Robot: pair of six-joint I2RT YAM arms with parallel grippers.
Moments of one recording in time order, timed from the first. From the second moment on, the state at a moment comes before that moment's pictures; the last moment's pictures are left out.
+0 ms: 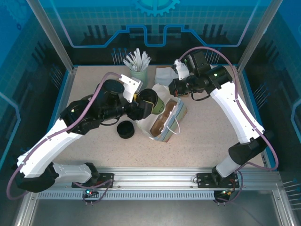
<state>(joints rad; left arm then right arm) -0.85 1.20 1.61 -0.94 -0.08 -0.32 0.49 1.59 1.90 -1.21 -0.32 0.23</state>
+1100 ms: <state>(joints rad) -1.01 1.34 1.33 -0.63 -0.37 -0.28 0.49 1.58 1.87 -1.17 -0.54 0.09</state>
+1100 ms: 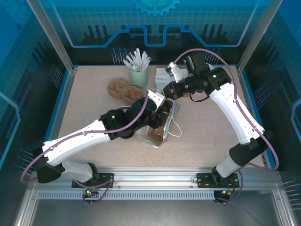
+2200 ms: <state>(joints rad) -1.03 1.43 1.27 -0.55 -0.52 -0.37 0.48 1.55 1.74 -1.09 -0.58 0.14</state>
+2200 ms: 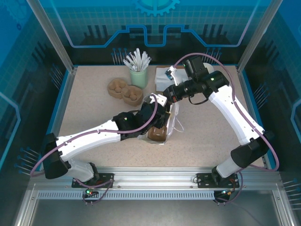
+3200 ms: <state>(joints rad) -1.03 1.42 1.24 -0.50 -0.52 -0.46 0.47 1.43 1.65 -1.03 -0.53 0.24</state>
